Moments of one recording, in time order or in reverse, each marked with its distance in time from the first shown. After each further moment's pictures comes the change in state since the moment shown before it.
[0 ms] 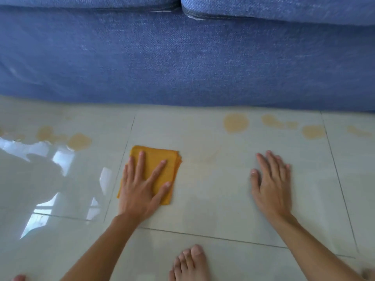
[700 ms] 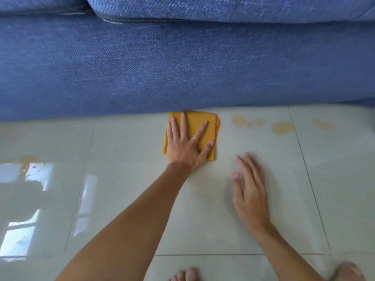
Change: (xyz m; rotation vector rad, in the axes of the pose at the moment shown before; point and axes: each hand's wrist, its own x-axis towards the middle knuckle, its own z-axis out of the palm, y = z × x) left_hand 0.147 0.199 -0.003 -0.041 -0.056 0.189; right_hand 0.003 0.009 -0.015 0.386 0.024 0.094
